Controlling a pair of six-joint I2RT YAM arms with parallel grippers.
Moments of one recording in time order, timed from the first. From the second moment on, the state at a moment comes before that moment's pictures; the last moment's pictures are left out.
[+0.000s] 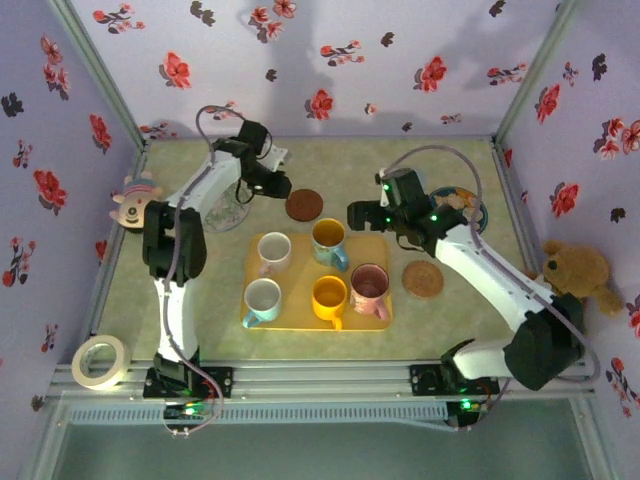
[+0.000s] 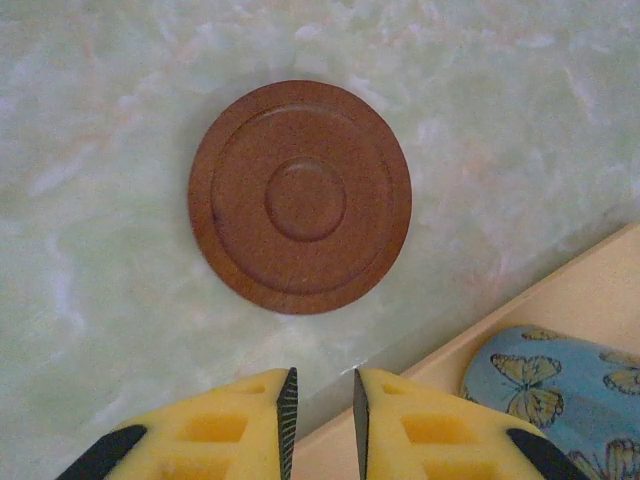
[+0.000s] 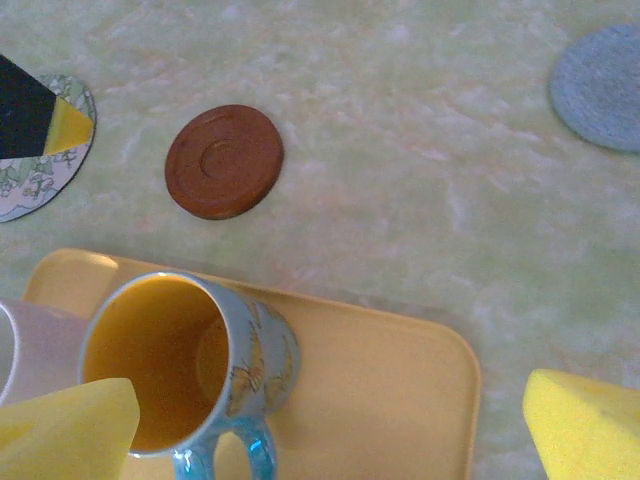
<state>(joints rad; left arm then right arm) -0.35 2.14 1.91 -0.94 0.37 0.01 0.55 1.31 1.11 -0.57 0.05 0.38</state>
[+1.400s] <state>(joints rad) -0.36 2.49 2.19 -1.02 0.36 -0.09 0.54 1.20 0.97 -0.50 0.14 0.41</state>
